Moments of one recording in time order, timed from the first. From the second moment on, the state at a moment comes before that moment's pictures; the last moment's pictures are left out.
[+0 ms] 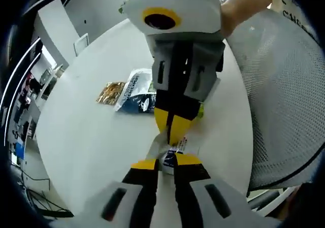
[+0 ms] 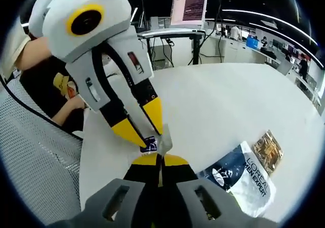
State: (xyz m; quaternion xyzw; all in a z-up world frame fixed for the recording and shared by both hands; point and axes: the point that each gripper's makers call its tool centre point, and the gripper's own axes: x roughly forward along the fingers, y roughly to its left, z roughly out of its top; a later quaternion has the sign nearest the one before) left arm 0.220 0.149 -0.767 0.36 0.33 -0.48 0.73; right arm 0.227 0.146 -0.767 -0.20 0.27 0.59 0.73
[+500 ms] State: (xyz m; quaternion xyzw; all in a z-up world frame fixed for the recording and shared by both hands) left arm 0.216 0.152 -0.769 0.35 0.34 -0.47 0.73; right arm 0.243 0.142 -0.748 -0.22 0.21 0.57 0.76
